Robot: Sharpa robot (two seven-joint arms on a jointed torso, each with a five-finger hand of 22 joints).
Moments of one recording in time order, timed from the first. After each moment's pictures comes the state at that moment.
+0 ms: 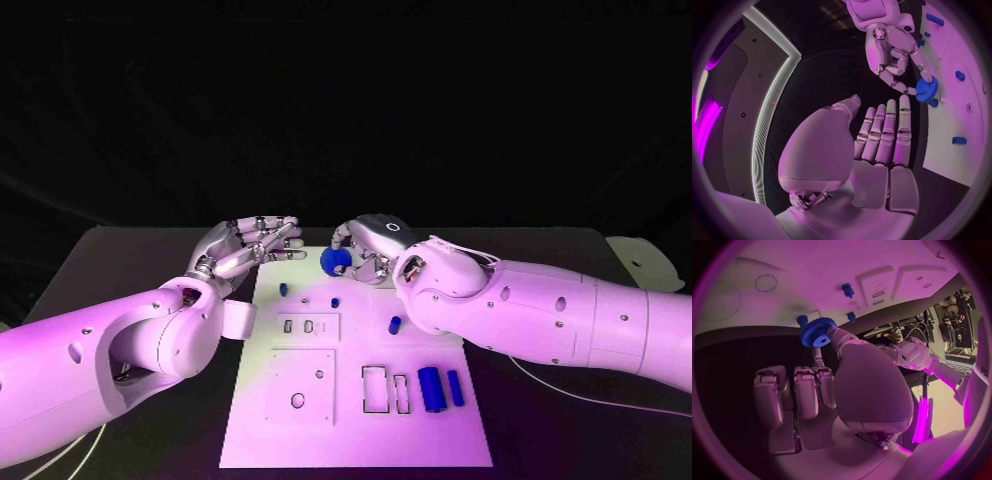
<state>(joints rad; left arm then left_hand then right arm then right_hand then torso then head) 1.20 -0.91 -0.01 1.67 -0.03 -0.40 0.49 1.45 -0.14 0.40 0.20 0.05 0.84 0.21 0.25 0.19 1.01 0.18 0.08 0.07 0.96 0.14 0.27 0.23 0.17 0.95 0.24 0.32 0.10 1.31 -0.56 -0.12 1.42 -1.63 -0.50 -0.25 1.41 -0.18 0.37 0.23 0.22 0.90 0.15 0.34 0.43 1.47 0.05 1.53 1.31 1.46 -0.02 1.57 1.31 0.01 1.46 0.09 1.57 1.31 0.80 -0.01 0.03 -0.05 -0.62</state>
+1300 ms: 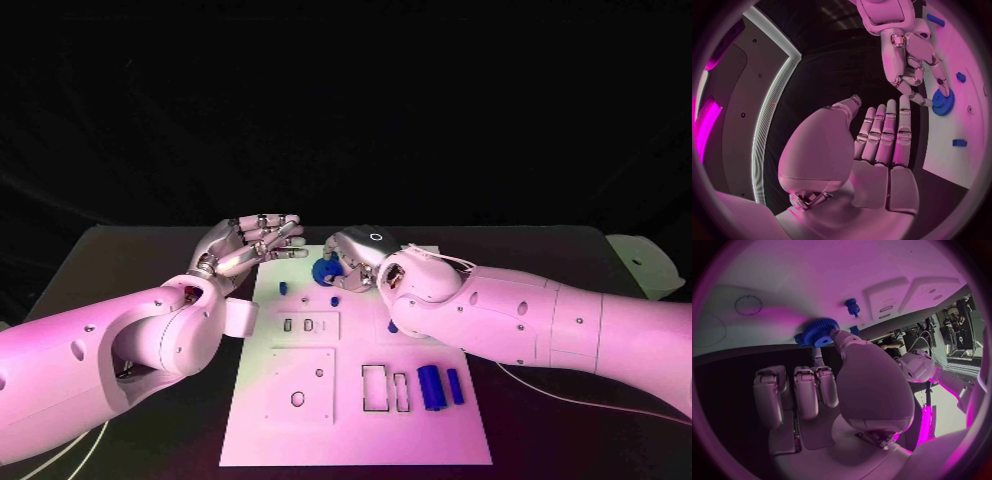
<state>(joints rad) 1.20 -0.90 -0.01 1.67 -0.03 -0.40 0.50 1.45 -0.14 0.41 0.19 0.05 0.84 0.21 0.25 0.19 1.01 0.18 0.07 0.07 0.96 0.14 0.27 0.23 0.17 0.95 0.24 0.32 0.10 1.28 -0.46 -0.13 1.30 -1.64 -0.46 -0.25 1.35 -0.20 0.40 0.23 0.19 0.89 0.15 0.29 0.42 1.47 0.06 1.49 1.31 1.47 -0.01 1.57 1.31 0.01 1.46 0.10 1.57 1.31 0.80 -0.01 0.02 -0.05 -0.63</state>
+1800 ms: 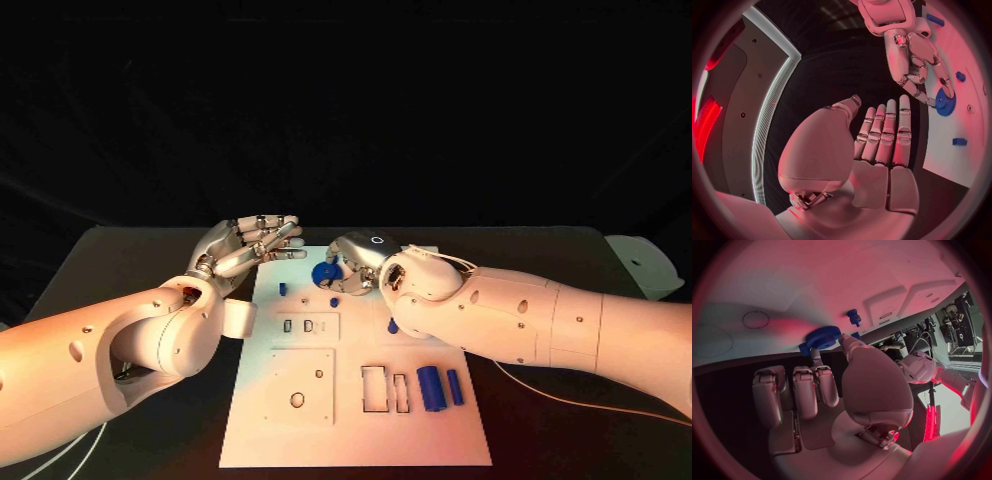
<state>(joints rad) 1.20 -0.91 -0.01 1.67 -0.03 -0.40 0.49 1.45 -0.14 0.41 0.19 0.05 0.84 0.21 0.25 0.19 1.01 0.18 0.07 0.07 0.96 0.14 0.27 0.23 0.17 0.95 0.24 0.32 0.10 1.28 -0.46 -0.13 1.28 -1.61 -0.41 -0.24 1.19 -0.18 0.29 0.29 0.20 0.86 0.17 0.21 0.41 1.47 0.08 1.48 1.31 1.47 0.01 1.57 1.31 0.01 1.46 0.12 1.57 1.31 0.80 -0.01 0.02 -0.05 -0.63</state>
